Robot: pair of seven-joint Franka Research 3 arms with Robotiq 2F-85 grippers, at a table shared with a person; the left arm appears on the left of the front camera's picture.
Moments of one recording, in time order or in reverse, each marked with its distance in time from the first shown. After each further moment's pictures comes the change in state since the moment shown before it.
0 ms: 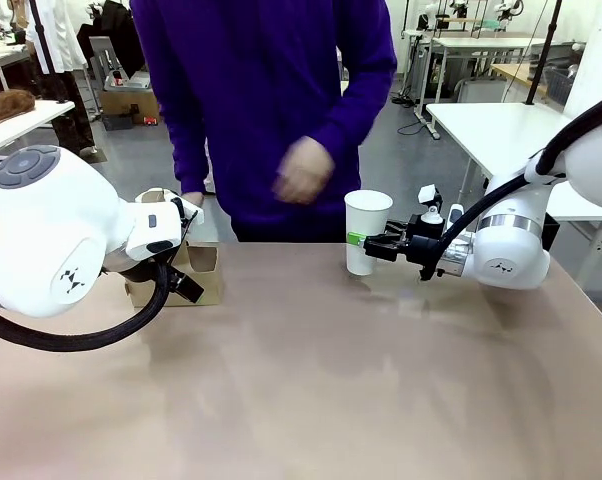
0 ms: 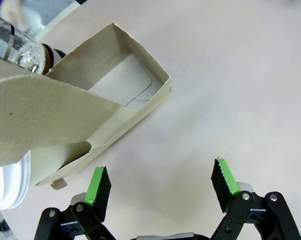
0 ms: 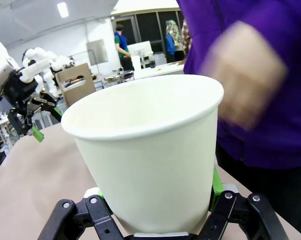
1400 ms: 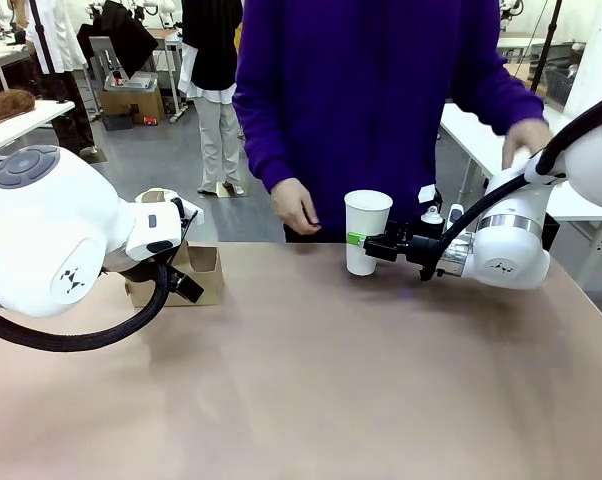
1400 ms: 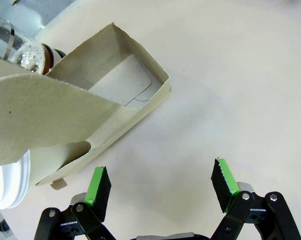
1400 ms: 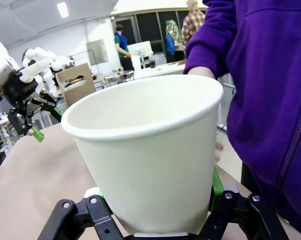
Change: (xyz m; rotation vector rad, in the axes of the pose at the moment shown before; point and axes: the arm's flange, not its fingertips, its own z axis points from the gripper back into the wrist) left arm 0.000 0.000 0.000 0.000 0.000 0.000; right arm 0.000 0.000 0.000 0.000 0.000 0.000
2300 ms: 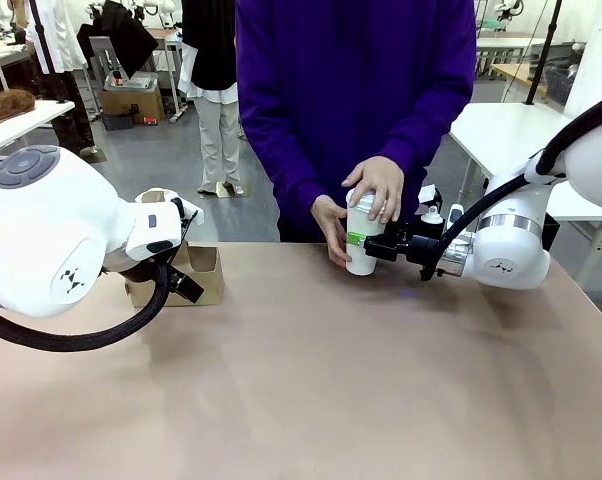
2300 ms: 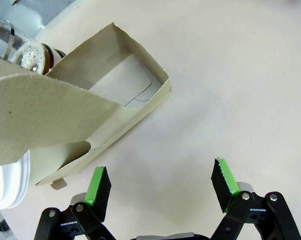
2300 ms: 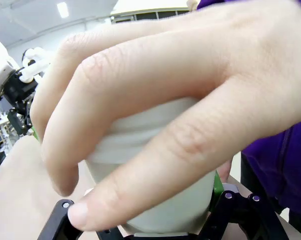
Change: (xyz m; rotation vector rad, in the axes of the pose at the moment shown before) left arm 0.000 0.000 0.000 0.000 0.000 0.000; right arm 0.000 0.000 0.001 -0.002 0.001 0.000
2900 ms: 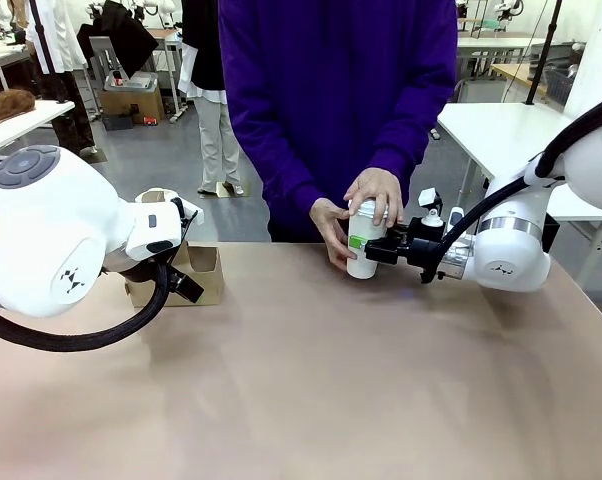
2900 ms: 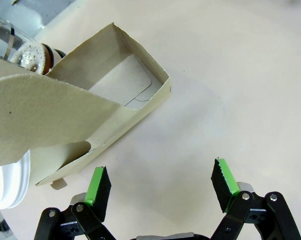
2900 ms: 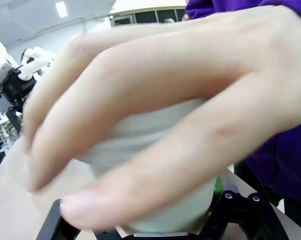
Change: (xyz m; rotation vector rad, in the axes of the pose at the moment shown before) left arm 0.000 0.000 0.000 0.000 0.000 0.000; right arm -0.004 0.000 0.001 -0.002 0.004 -0.006
